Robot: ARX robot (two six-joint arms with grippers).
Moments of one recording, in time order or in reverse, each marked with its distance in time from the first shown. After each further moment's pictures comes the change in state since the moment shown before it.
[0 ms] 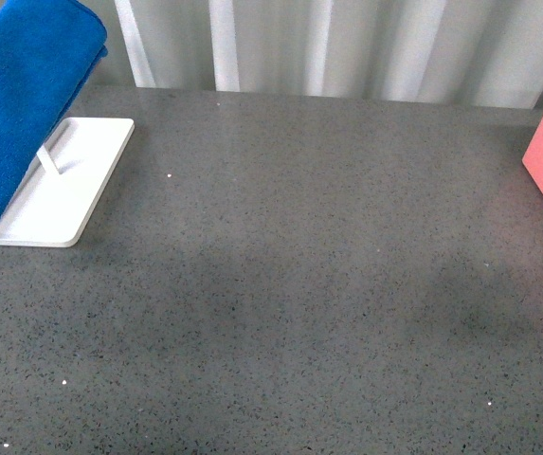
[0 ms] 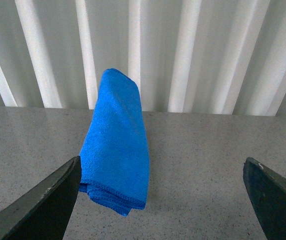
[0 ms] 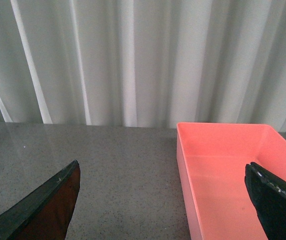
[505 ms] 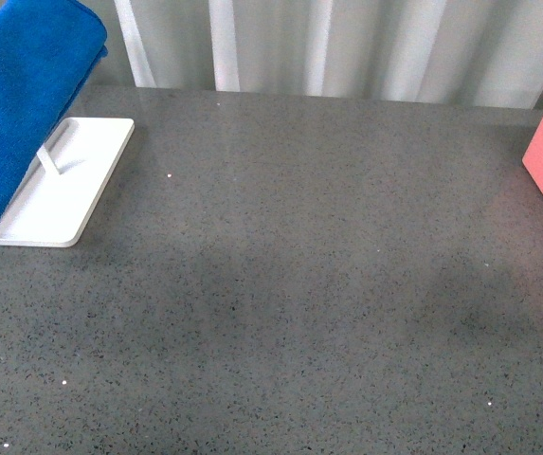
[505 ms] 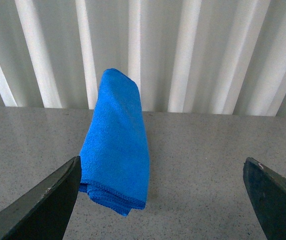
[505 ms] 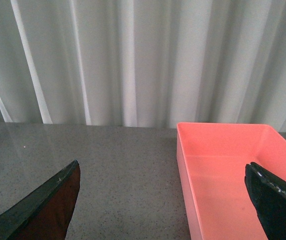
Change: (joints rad) left arm 0.000 0.000 0.000 0.000 0.000 0.000; right arm 0.000 0.000 0.000 0.000 0.000 0.000
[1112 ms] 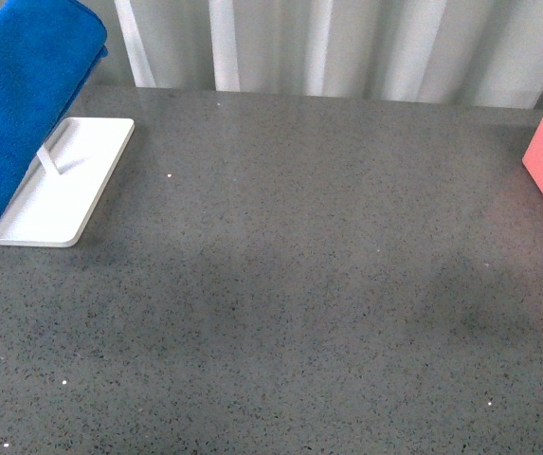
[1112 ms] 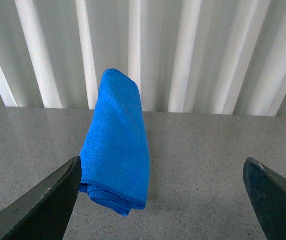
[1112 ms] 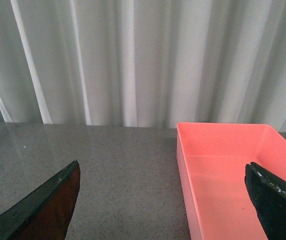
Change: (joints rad) left arm 0.000 0.000 0.000 0.000 0.000 0.000; right arm 0.000 0.000 0.000 0.000 0.000 0.000
